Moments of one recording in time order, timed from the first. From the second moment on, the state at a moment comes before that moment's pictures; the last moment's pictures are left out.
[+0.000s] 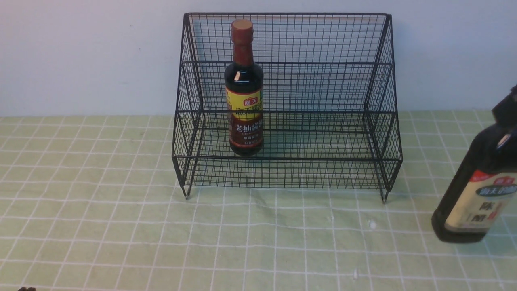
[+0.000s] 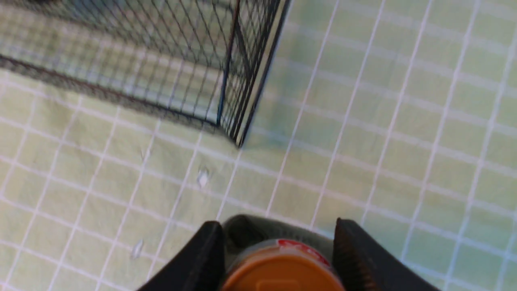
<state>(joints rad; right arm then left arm) -0.03 1.29 -1.39 0.26 1.25 -0.32 -0.05 -0.01 0.03 -0.03 0.37 0.02</state>
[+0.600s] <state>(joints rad) 0.05 1.38 -1.72 0.47 1.19 -0.33 -0.05 -0.01 0.03 -0.03 0.37 0.02</state>
